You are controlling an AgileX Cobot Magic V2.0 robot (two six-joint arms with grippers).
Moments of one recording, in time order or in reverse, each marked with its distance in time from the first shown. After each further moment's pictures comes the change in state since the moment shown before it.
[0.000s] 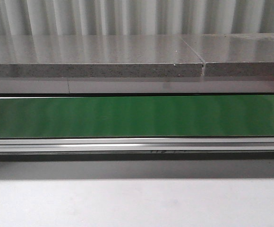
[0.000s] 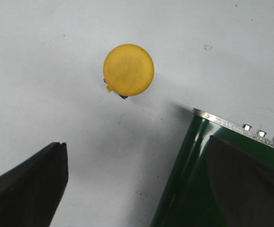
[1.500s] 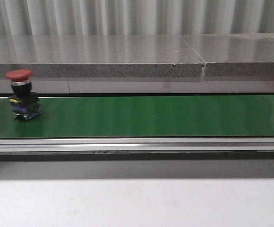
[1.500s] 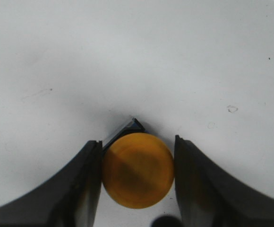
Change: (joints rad) left arm 0.000 0.221 -0.123 -0.007 -0.138 -0.030; right arm 0.000 0.000 0.000 0.000 0.000 0.000
